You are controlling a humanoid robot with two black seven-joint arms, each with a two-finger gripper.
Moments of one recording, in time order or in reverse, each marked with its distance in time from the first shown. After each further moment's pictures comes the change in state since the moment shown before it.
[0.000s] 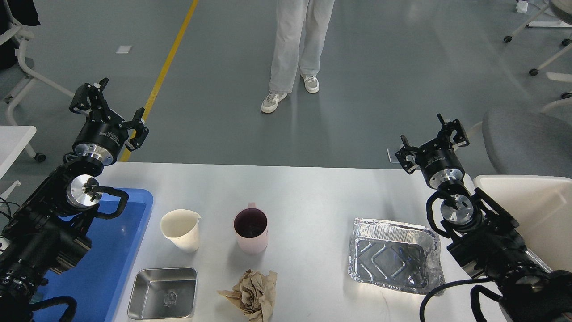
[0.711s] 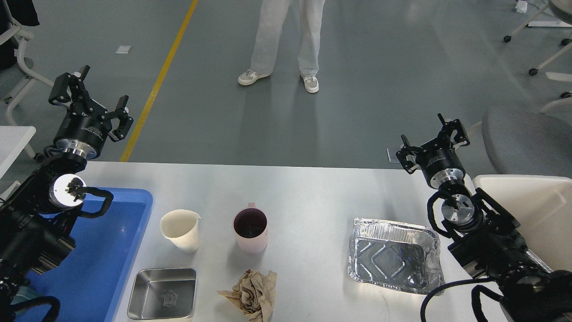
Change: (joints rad) left arm 0.002 0.077 0.025 -0.002 0.022 -0.074 -0.133; right arm 0.000 -0.004 -0.003 0.000 0.000 0.006 -0.002
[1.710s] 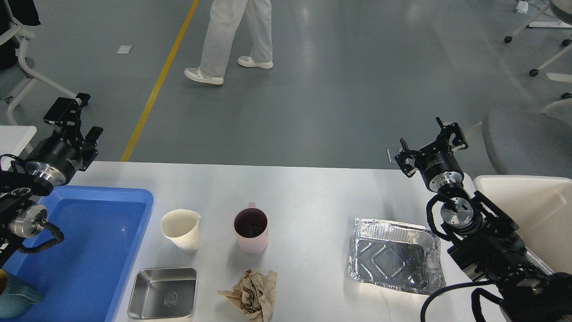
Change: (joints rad) left arm 0.049 0.366 0.538 -0.248 0.092 0.239 -0.065; right arm -0.012 0.002 -0.008 0.001 -0.003 0.000 0.002
